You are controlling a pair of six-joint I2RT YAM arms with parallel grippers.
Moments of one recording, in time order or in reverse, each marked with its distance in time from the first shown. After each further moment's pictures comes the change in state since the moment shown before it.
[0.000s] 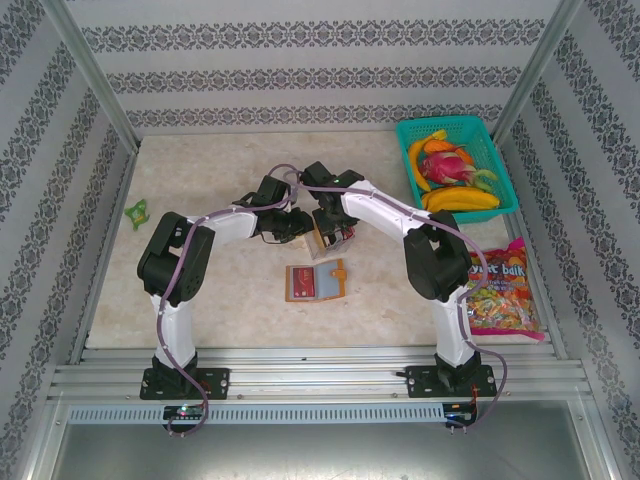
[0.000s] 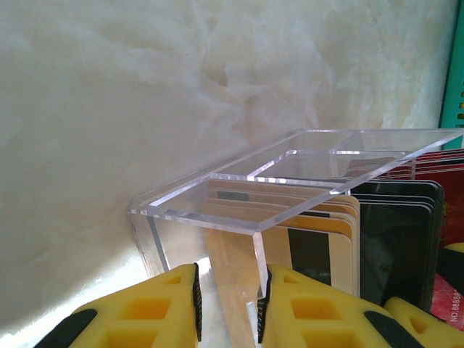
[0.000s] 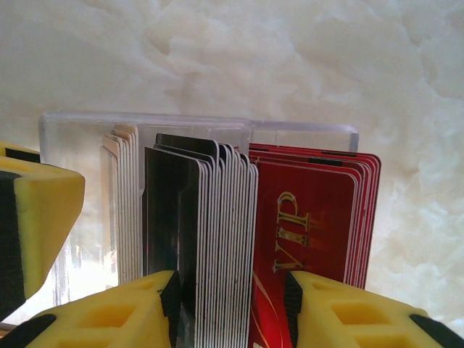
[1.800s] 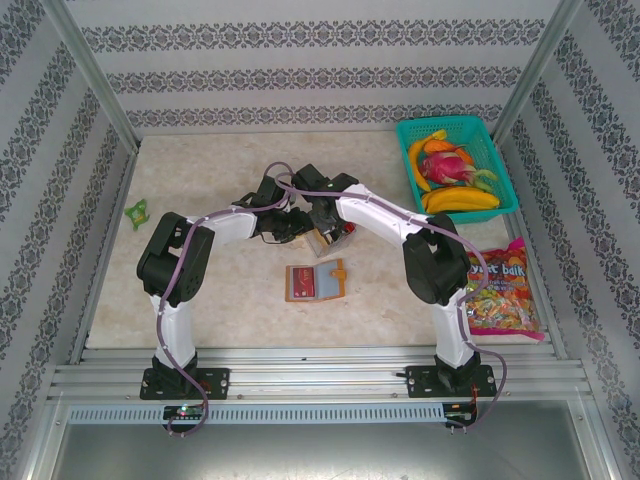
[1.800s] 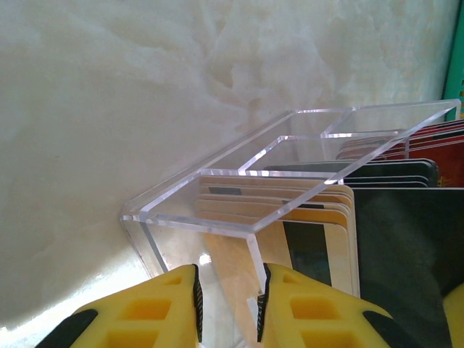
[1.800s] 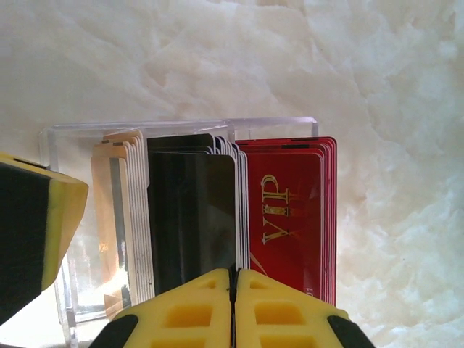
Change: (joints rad) left arm 0.000 -0.003 -0.005 0.006 -0.003 -0.030; right arm 0.054 -0.019 0.003 0.026 0.142 -0.080
